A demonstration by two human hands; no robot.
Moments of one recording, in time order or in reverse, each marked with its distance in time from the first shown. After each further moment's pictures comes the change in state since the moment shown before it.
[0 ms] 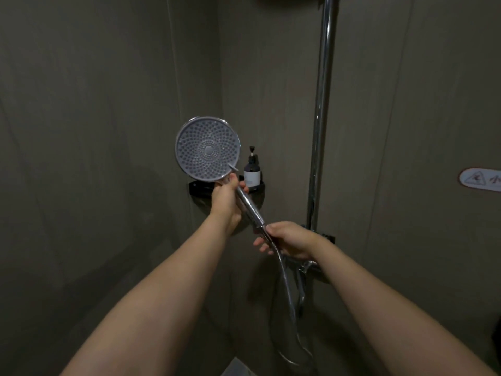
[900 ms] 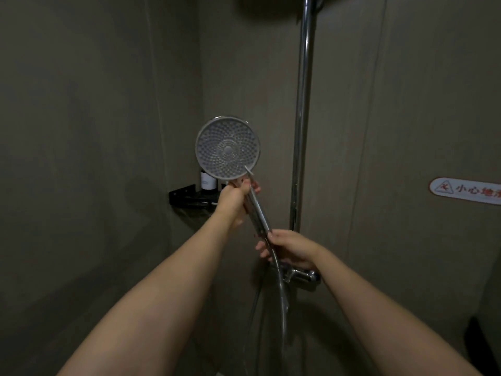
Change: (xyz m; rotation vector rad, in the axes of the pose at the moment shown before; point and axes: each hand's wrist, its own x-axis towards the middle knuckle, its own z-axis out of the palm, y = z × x) left_hand 0.014 -0.019 0.043 0.205 -0.153 -0.017; right_hand -0.012 0.011 -0.039 0.039 0.060 -0.057
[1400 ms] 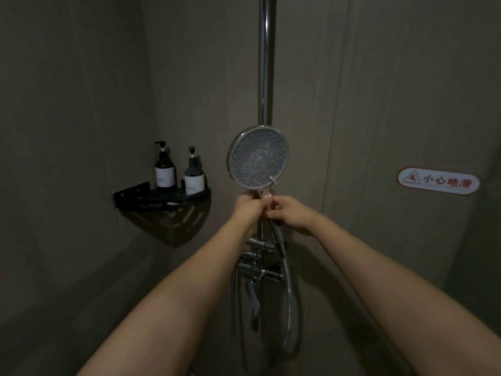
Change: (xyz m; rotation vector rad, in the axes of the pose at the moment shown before) left_hand 0.036 -0.081 0.078 0.281 -0.157 -0.079; right_hand 0.006 -0.043 -0.089 -0.437 0.327 -0.135
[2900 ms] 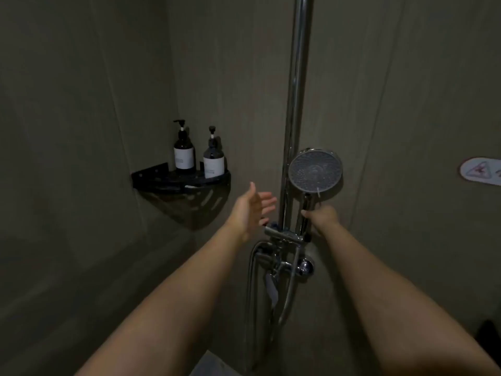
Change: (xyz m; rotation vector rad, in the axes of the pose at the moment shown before) left_hand 0.018 -0.034 -0.056 -0.126 -0.160 -0.186; right_hand 0.058 0.092 0.005 -0.124 0.489 0.498
